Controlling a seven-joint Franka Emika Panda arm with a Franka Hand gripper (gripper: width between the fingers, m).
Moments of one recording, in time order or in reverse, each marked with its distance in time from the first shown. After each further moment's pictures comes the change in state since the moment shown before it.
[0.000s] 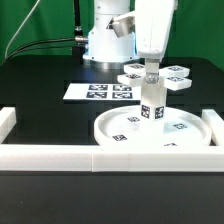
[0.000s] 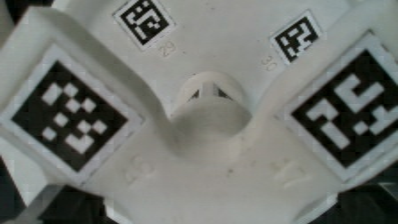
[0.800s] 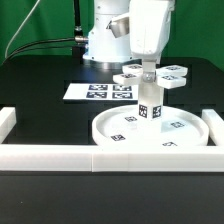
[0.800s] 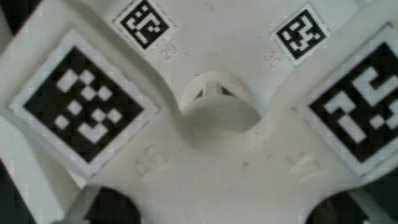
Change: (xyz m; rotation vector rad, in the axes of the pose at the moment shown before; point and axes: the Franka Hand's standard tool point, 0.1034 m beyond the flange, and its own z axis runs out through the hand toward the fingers) arm -0.004 0.001 0.001 0.001 -0.001 0.097
